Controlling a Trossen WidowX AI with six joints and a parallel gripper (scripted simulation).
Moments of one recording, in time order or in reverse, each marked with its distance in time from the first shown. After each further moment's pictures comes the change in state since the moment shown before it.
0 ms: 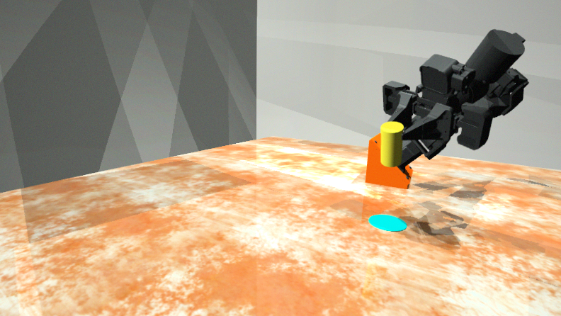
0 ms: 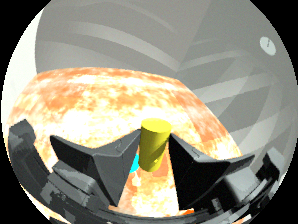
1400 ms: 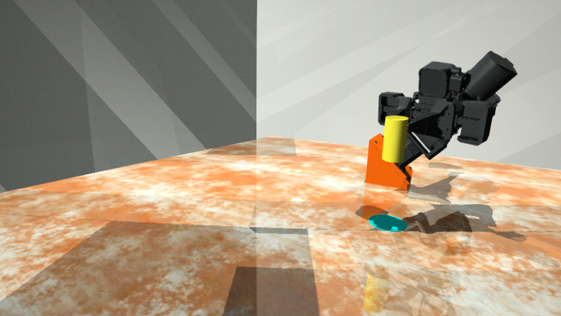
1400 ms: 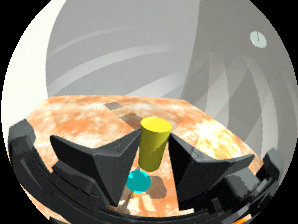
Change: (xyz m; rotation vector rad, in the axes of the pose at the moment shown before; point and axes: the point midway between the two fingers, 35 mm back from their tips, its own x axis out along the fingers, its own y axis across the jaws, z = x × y) arm -0.002 0.002 0.005 0.138 -0.271 0.121
